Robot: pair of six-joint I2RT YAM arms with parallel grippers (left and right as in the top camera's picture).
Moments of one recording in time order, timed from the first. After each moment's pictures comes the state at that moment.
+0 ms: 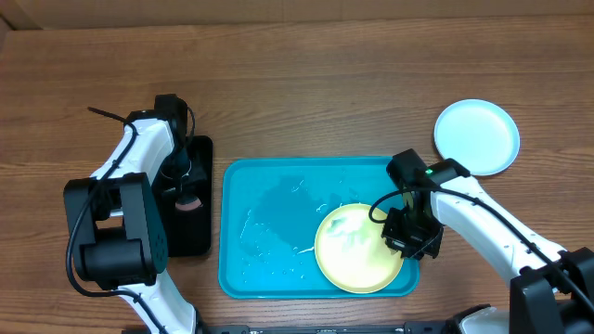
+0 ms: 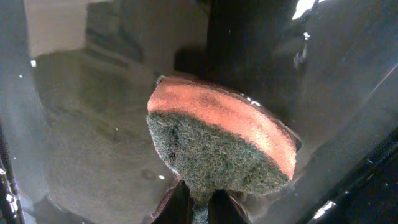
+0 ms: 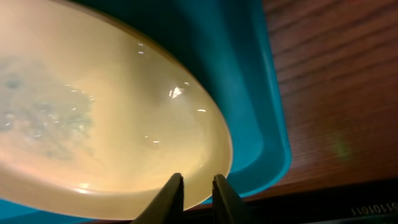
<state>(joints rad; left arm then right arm) 0.08 1.95 1.27 -1.00 -0.14 -0.31 0.39 1.54 0.89 -1.15 -0.21 0.77</state>
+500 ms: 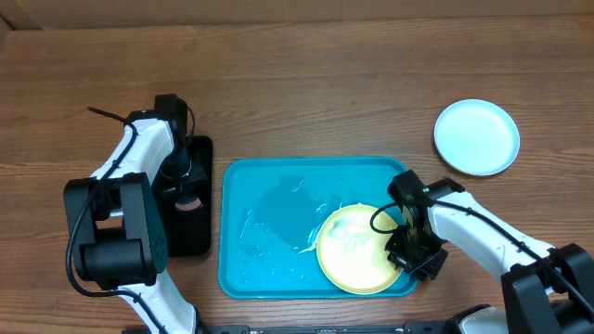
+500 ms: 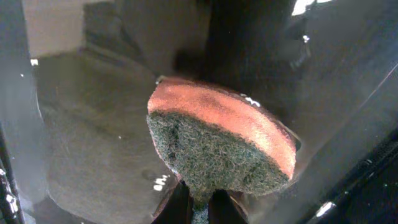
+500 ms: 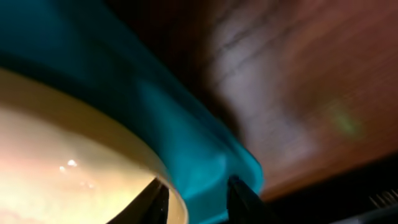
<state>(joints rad) 0.08 1.95 1.27 -0.99 -0.14 -0.31 0.40 1.54 0.72 -1.04 -0.20 0.99</state>
